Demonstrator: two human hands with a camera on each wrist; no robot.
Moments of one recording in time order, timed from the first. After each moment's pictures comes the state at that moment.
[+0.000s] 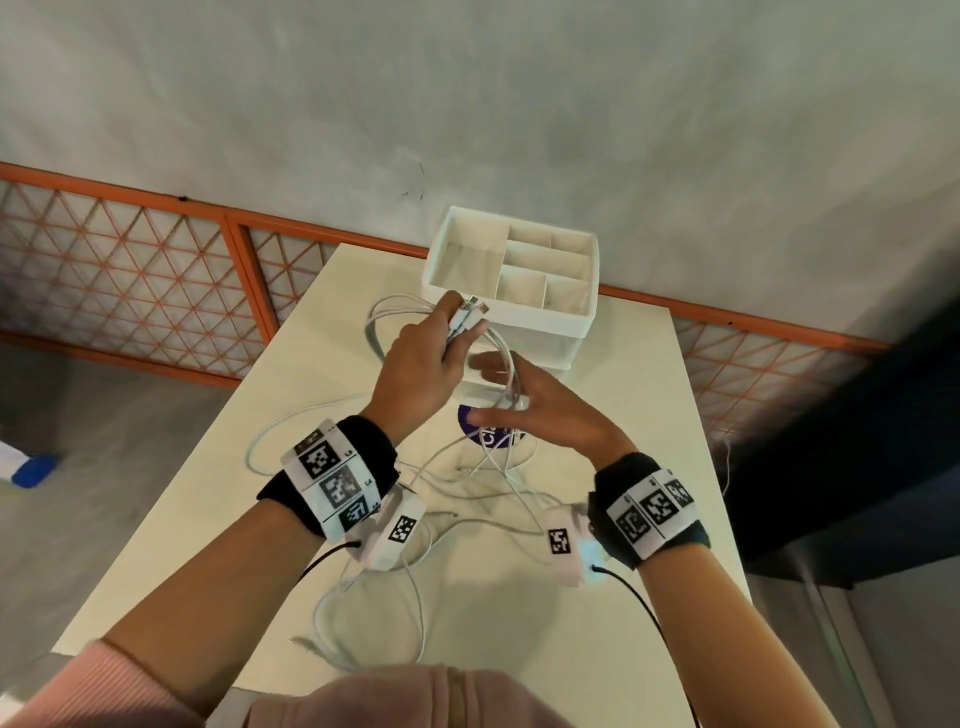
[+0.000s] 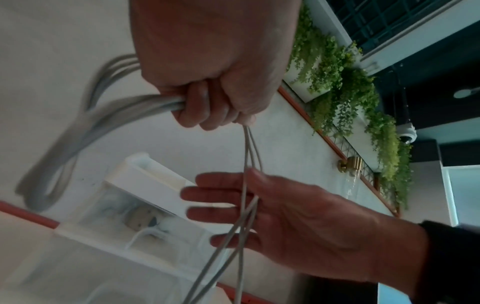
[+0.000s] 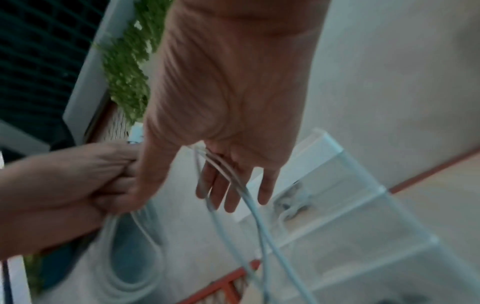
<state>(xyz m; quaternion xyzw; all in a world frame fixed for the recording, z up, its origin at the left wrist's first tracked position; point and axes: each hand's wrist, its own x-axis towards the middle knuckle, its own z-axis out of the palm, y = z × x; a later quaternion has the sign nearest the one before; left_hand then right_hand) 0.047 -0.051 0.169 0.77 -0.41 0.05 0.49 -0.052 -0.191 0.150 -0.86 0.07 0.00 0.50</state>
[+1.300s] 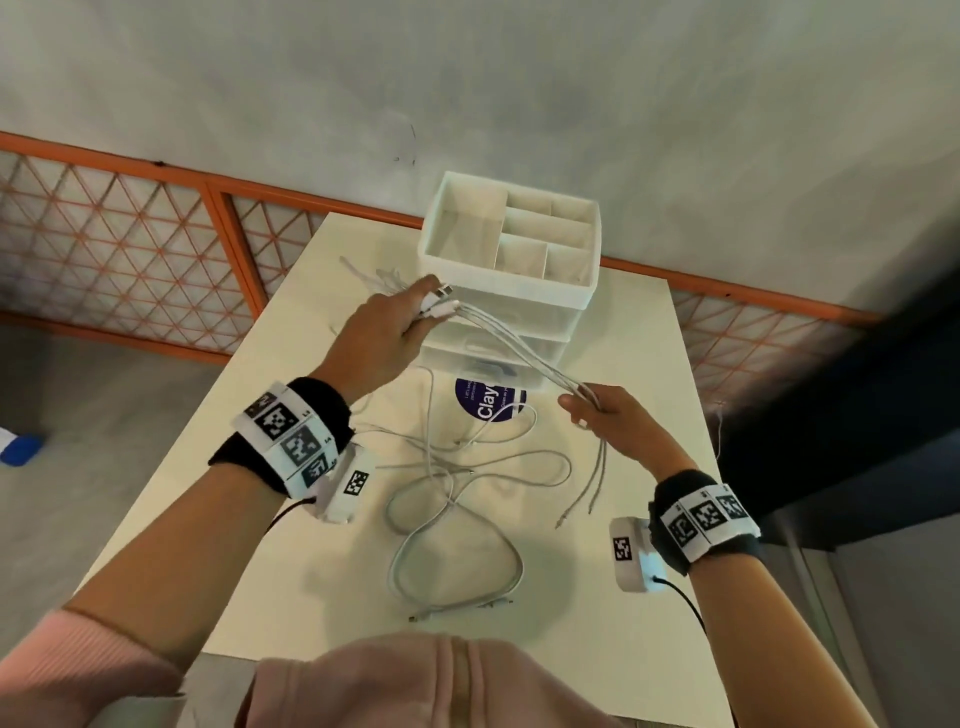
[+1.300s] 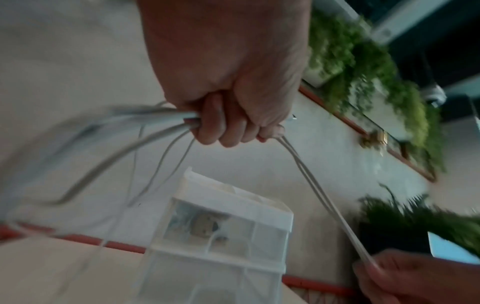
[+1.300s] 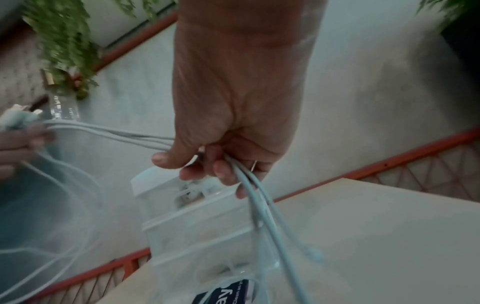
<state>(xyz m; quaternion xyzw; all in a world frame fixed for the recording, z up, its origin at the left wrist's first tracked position) 0.087 -0.026 0.150 0.78 -0.49 0.04 0.38 -0.110 -0.247 0.102 -0.88 0.27 -0.02 0.40</state>
